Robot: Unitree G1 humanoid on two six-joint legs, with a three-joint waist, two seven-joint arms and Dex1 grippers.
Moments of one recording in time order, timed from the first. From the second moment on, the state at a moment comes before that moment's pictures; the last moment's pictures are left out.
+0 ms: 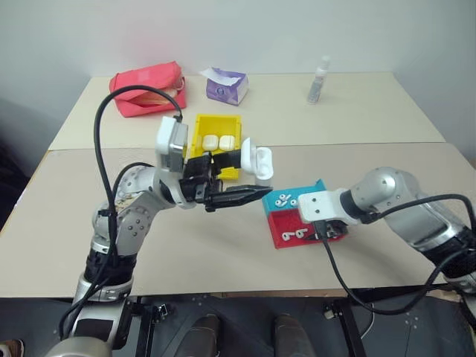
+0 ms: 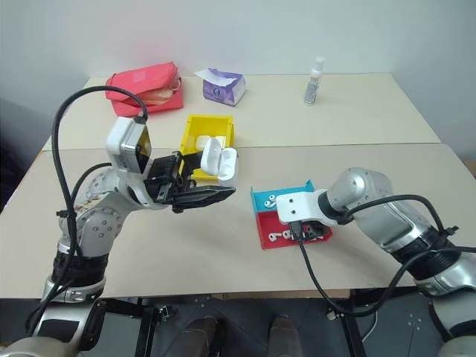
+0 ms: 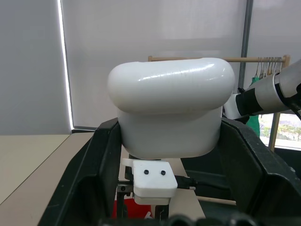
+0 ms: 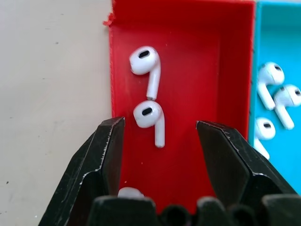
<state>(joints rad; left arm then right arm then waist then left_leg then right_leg) -0.58 0.44 -0.01 -0.26 -0.83 0.46 -1.11 -0.77 -0.97 0.58 -0.14 -0.03 0.37 1.33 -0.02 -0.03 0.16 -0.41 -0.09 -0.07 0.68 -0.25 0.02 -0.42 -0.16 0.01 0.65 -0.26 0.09</state>
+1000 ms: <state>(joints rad) -0.54 0.45 0.01 -0.34 -0.84 0.46 -1.04 -0.74 -0.88 0.54 -0.04 -0.14 0.27 1.43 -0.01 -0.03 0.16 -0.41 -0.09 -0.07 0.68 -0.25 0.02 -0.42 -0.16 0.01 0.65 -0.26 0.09</state>
